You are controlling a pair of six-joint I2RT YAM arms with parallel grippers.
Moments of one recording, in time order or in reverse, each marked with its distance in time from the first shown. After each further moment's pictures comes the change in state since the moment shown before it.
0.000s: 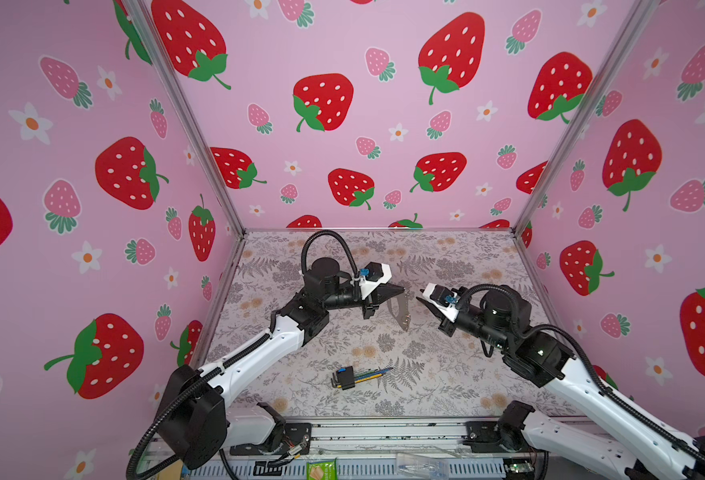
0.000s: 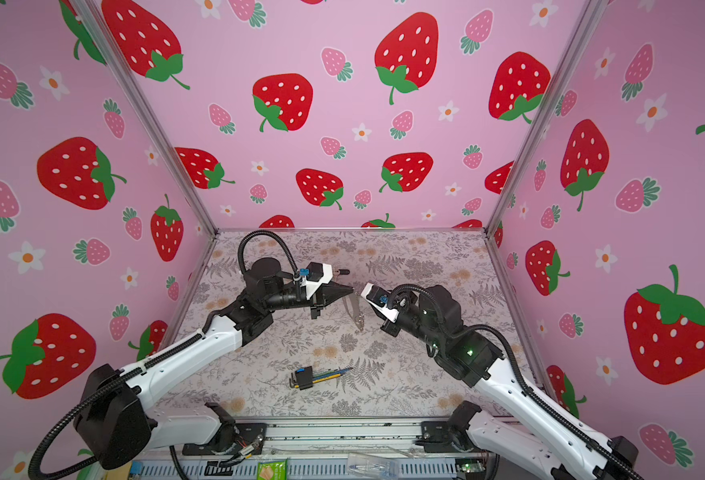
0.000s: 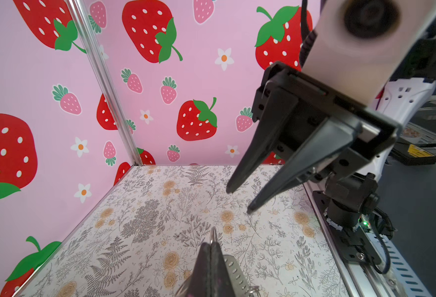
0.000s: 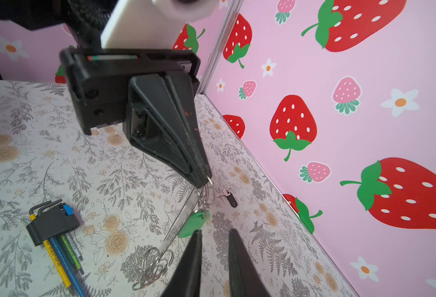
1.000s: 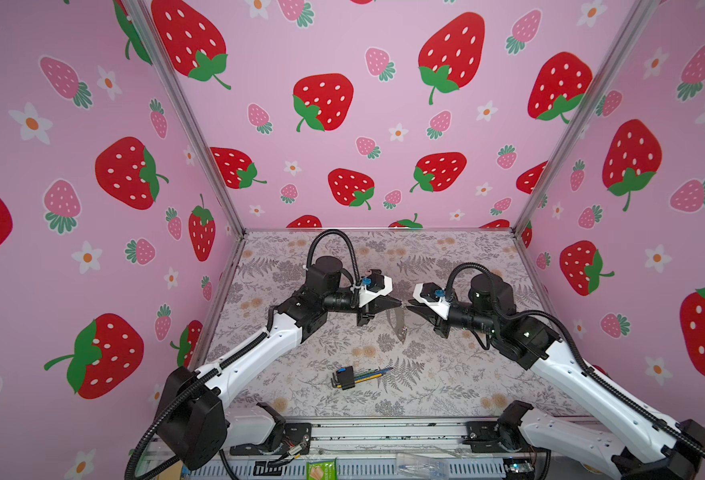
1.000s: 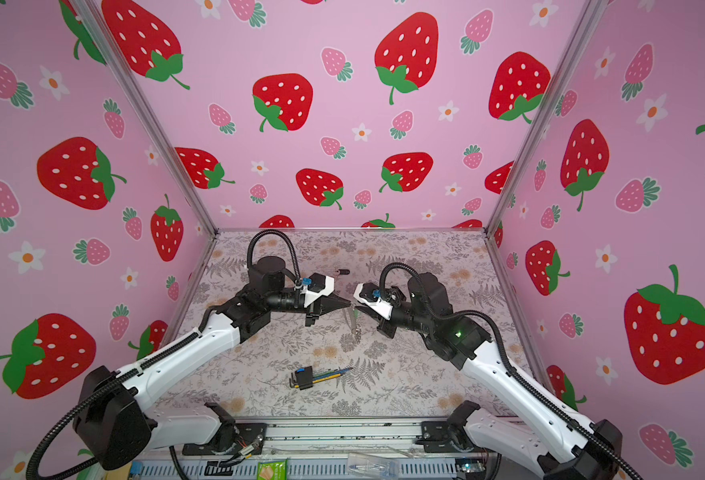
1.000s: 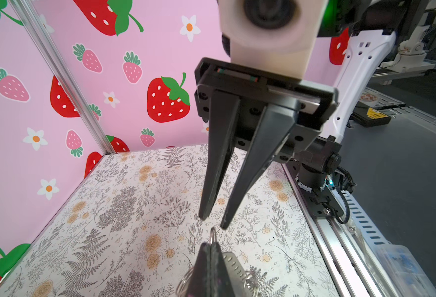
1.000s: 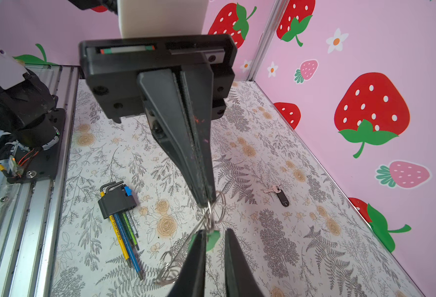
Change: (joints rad) left arm 0.007 -0.004 0.039 -0.244 0.097 0.201; right arm -0.090 0.147 0.066 -0.113 -0.295 0.034
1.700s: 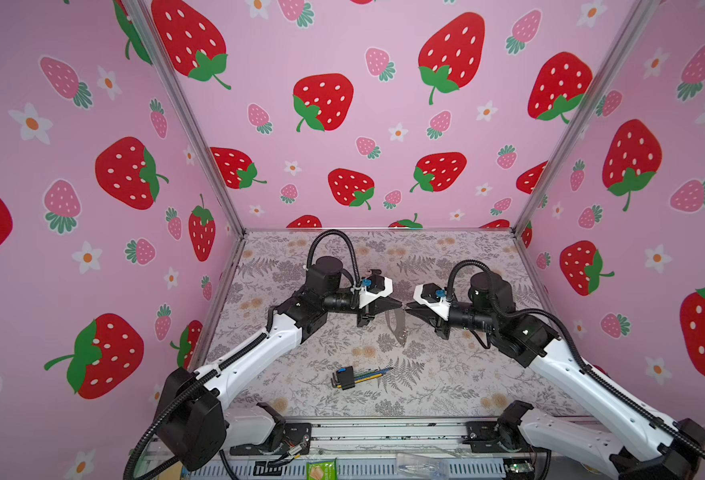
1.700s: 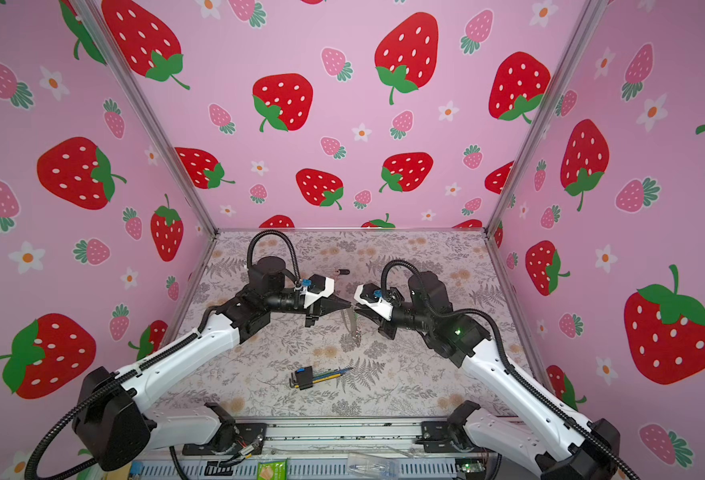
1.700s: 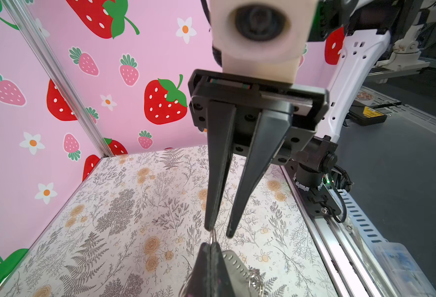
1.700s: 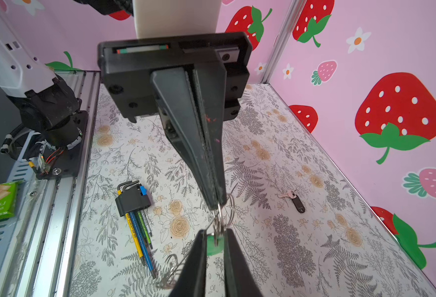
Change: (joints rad) left arm -0.008 -0.005 0.002 -0.007 0.007 0.012; right arm -0.013 0.019 0.001 -0.011 -0.087 -0.001
